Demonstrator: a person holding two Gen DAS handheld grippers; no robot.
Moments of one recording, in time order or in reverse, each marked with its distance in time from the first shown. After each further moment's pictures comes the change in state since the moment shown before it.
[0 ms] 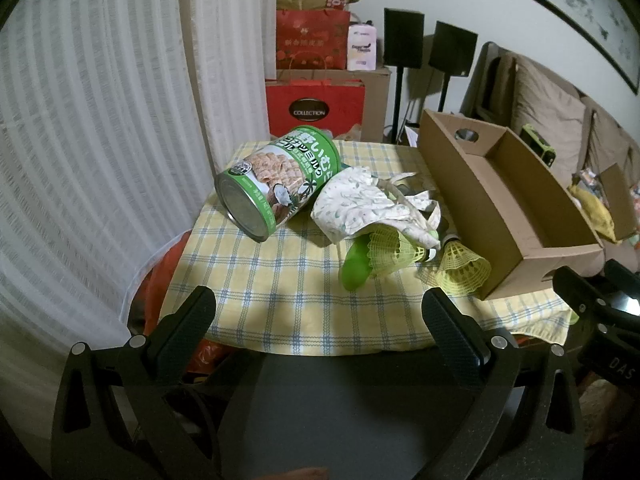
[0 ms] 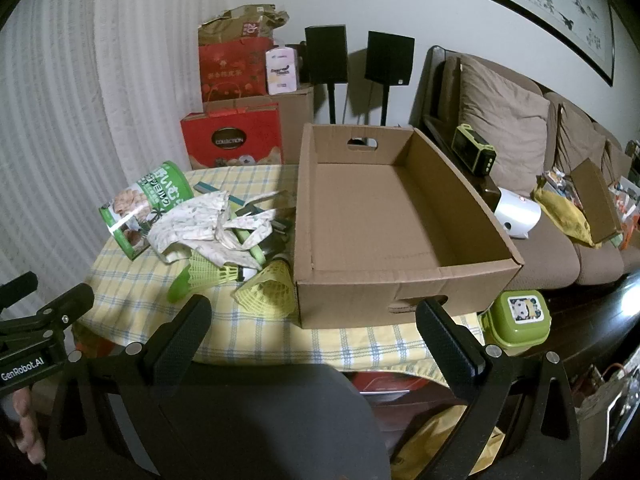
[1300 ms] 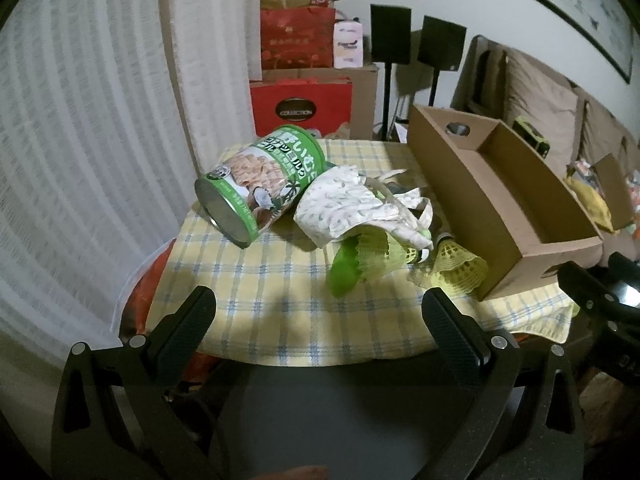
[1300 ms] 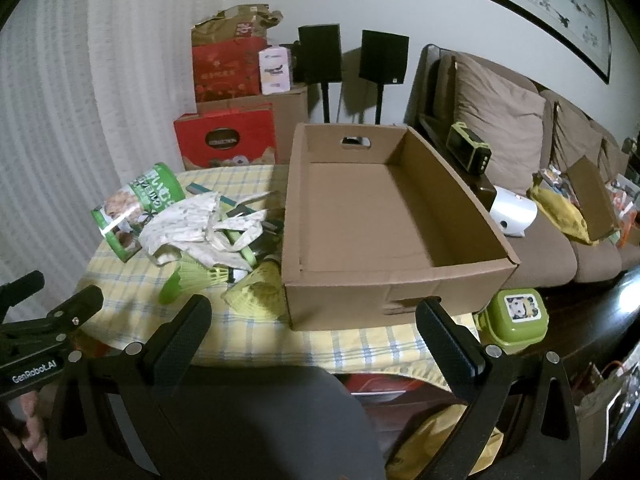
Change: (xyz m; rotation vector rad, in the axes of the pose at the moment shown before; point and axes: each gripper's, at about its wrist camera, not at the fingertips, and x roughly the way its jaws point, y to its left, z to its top) left arm 0.015 -0.015 0.001 0.041 -0.008 -0.025; right arm 0.005 -0.008 0.001 0.010 -0.001 -0.014
